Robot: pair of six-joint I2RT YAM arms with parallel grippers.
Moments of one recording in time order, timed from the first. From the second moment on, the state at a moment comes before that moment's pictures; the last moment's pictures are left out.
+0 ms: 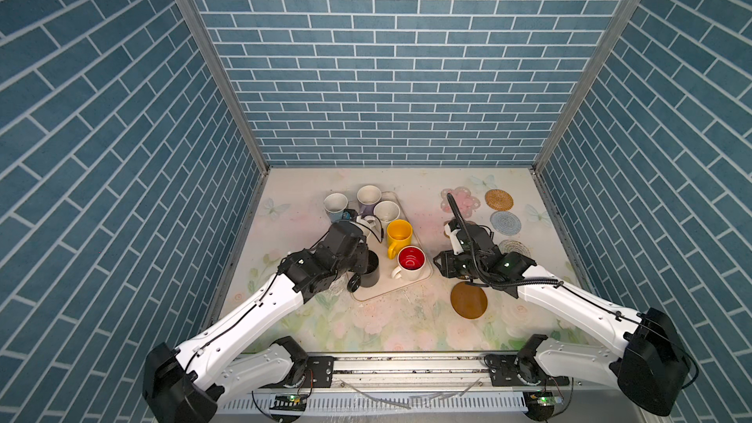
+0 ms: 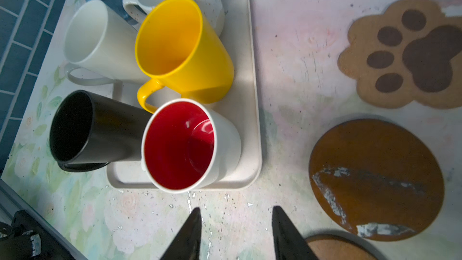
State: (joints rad) left arm -0.74 1.06 0.91 -0.65 -0.21 -0.46; right arm 0.76 1.18 0.75 -0.40 -0.04 0.51
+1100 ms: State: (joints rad) left arm -0.90 1.45 0.84 -0.33 -0.17 -0.59; right arm 0.76 1.37 0.62 -0.07 -0.18 0.68
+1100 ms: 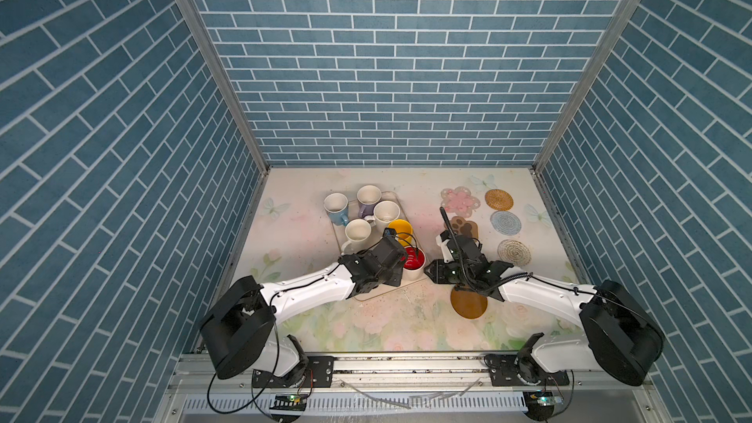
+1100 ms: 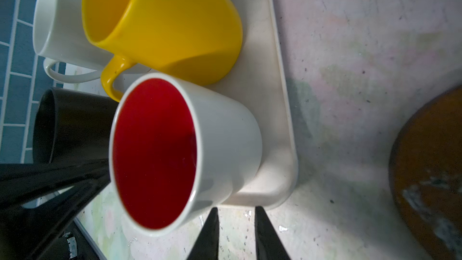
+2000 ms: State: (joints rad) left arm -0.98 1.53 0.83 -0.22 -0.14 -0.67; right arm 0.74 1.51 0.69 -0.07 -0.16 0.68
